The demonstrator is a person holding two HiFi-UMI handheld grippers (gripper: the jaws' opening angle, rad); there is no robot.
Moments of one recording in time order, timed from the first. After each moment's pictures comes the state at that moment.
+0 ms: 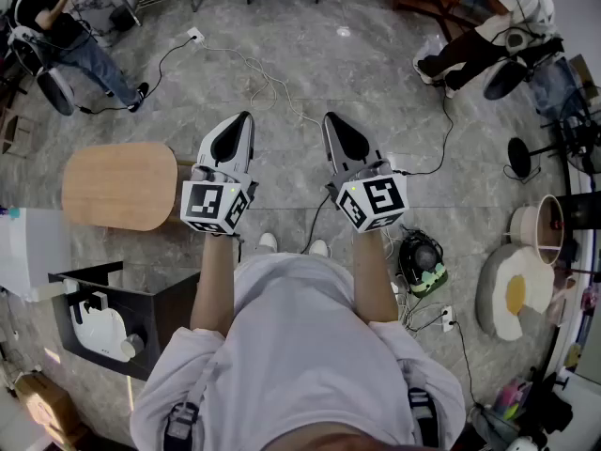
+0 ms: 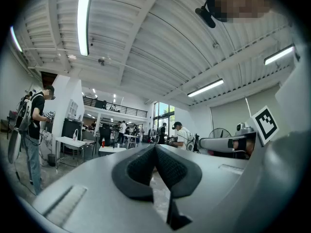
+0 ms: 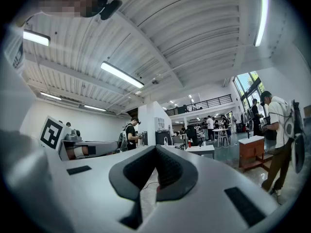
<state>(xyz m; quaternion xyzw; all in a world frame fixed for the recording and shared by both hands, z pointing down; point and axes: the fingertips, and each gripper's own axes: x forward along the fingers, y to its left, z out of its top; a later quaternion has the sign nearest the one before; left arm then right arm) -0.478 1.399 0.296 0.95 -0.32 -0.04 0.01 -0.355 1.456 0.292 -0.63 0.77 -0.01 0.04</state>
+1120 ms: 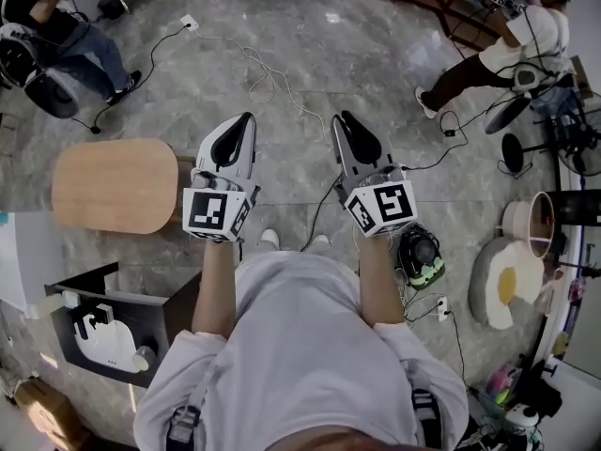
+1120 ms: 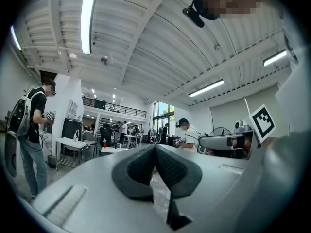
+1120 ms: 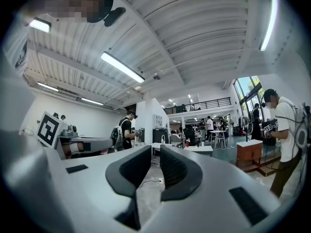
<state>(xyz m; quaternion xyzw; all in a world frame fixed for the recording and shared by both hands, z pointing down) -0.537 1.333 0.312 0.95 -0.32 -0.04 0.00 -0.404 1.389 0.305 -0.65 0.76 0.00 0.01</state>
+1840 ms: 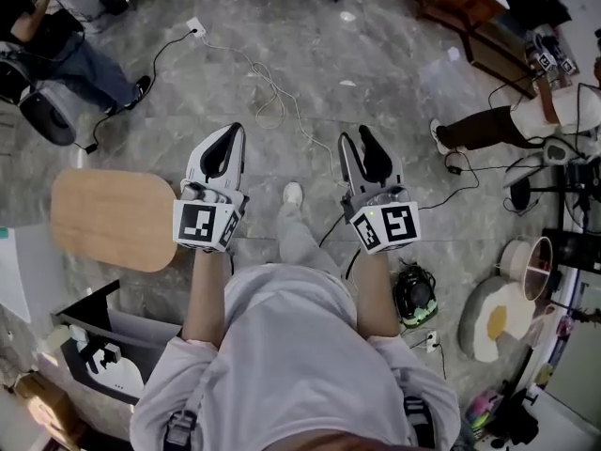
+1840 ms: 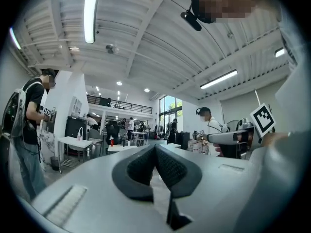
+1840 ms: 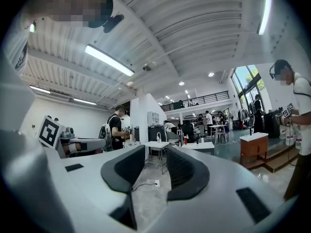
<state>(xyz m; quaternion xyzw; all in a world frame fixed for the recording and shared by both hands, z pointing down) -0.474 1.083 0.350 0.94 -0.34 -0.01 0.00 -0.303 1.154 0.345 -0.66 0.75 -0.03 0.02</state>
